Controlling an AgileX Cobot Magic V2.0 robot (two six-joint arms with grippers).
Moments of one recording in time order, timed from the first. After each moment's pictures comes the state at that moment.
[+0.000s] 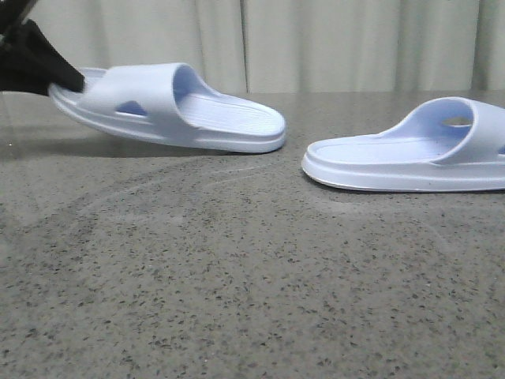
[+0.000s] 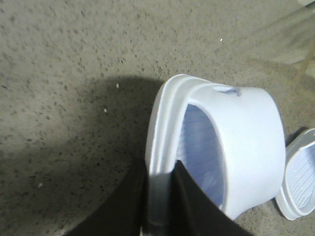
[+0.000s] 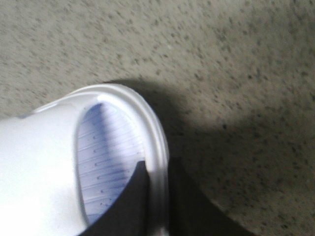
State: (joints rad) left arm 0.07 1.70 -1.21 -1.13 0.95 0.81; right arm -0.35 1.39 -0.89 0.76 0.80 -0.52
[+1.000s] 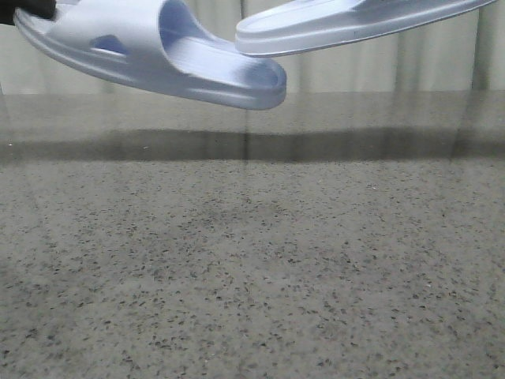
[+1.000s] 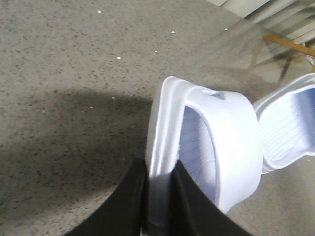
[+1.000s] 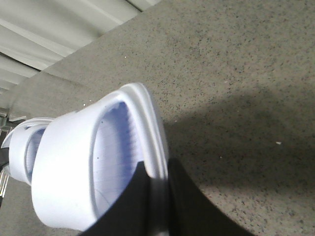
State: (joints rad) left arm 0.12 1.57 -1.21 -1.19 1.13 0.79; right arm -0.34 1.36 -1.14 1.14 1.05 -0.66
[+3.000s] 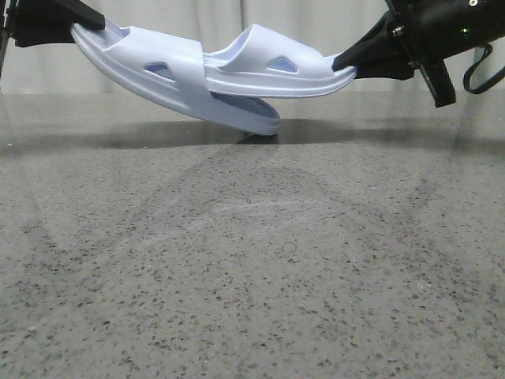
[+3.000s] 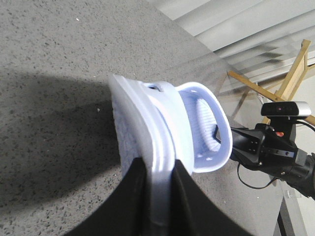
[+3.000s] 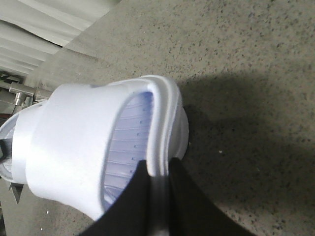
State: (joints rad) left arm 0.04 1.71 -1.21 -1.42 1.08 0.80; right arm 0.01 1.78 -1.19 1.52 0.85 -0.99
